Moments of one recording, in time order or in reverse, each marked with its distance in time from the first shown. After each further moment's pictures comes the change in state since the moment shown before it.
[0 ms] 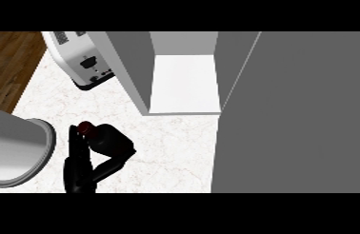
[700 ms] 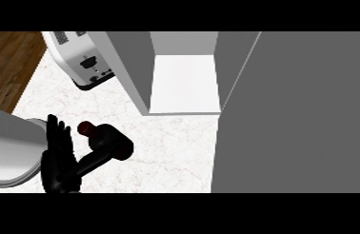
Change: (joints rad) left arm -0.005 0.075 -0.058 -0.281 -0.166 0.148 0.322; right arm -0.019 0.020 0.001 0.001 -0.002 0.000 0.031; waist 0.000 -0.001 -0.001
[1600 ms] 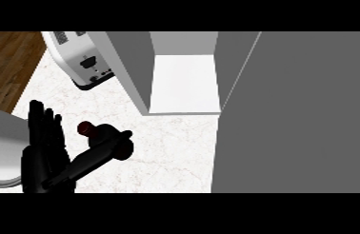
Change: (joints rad) left arm -0.086 0.057 -0.159 -0.314 -0.388 0.130 0.488; right arm -0.019 0.016 -0.026 0.004 -0.004 0.016 0.009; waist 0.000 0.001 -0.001
